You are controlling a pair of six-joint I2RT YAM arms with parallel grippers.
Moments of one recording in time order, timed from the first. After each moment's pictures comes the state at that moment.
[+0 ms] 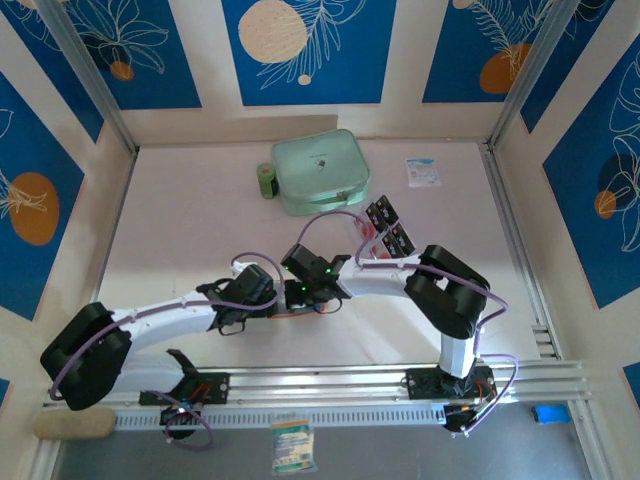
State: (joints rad) left arm -0.78 1.24 0.49 -0.38 -0.26 -0.74; right arm 1.00 1.84 1.07 -0.30 -0.13 0.79
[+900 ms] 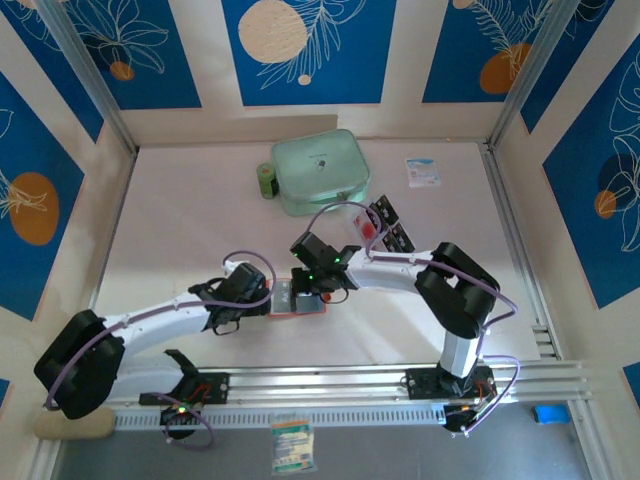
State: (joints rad) left arm -0.72 1.21 0.47 -0.41 -0.26 -0.73; right arm 0.94 1.81 1.07 -0.32 -0.13 0.76
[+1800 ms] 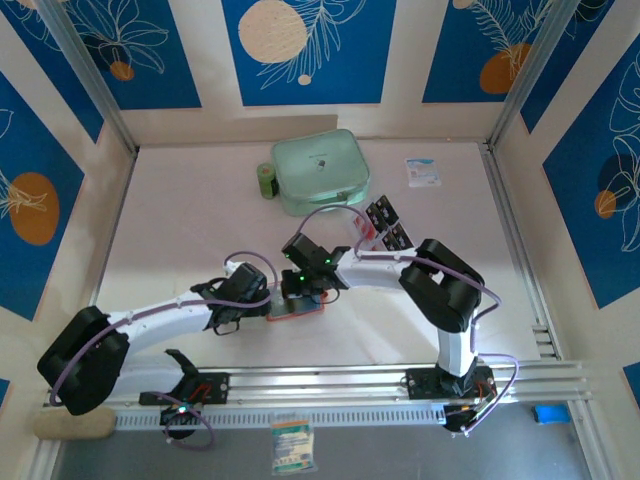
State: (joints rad) left arm -0.72 1.23 0.47 -0.40 -0.26 -0.71; right arm 0.94 1.87 1.11 -0.26 -0.22 0.78
